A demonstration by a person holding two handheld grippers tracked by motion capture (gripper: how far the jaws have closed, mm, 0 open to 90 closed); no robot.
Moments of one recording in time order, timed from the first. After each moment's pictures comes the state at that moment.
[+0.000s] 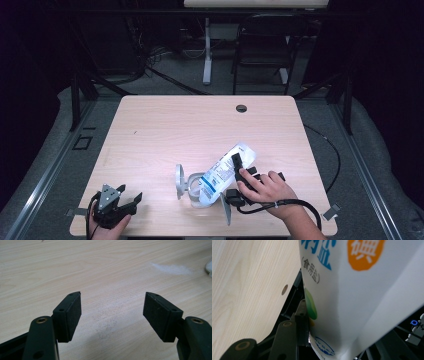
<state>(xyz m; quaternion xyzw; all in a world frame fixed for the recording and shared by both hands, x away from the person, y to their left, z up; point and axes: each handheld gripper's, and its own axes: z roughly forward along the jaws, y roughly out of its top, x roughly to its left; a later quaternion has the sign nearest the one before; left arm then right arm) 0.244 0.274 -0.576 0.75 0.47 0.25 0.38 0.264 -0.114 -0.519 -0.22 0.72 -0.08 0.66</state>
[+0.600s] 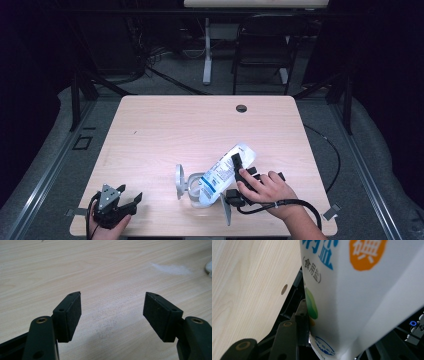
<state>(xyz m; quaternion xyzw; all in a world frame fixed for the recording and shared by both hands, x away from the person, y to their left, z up) 0.244 0.274 -0.576 0.75 0.47 0.25 0.38 0.265 -0.114 -0.518 -0.23 0.71 -0.08 0.66</state>
